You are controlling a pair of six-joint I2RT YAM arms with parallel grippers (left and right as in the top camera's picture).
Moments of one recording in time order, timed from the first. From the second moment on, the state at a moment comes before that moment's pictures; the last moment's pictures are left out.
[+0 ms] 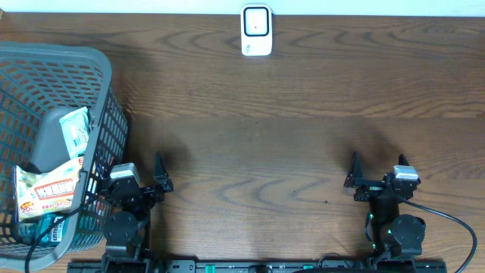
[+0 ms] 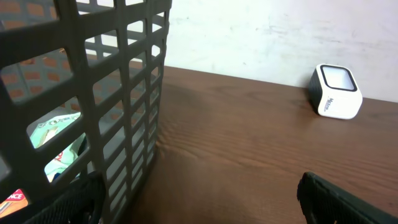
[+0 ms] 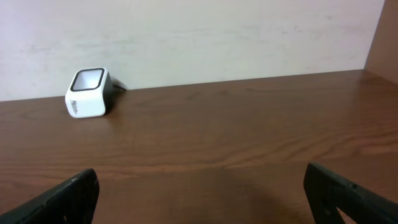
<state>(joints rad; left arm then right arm) -0.08 0.01 0.06 -0.19 -0.19 -0.14 0.03 0.01 0.01 -0.06 0.07 0.09</state>
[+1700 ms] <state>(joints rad) -0.08 0.01 0.06 -0.19 -0.19 -0.14 0.03 0.01 0.01 -0.06 0.07 0.09</state>
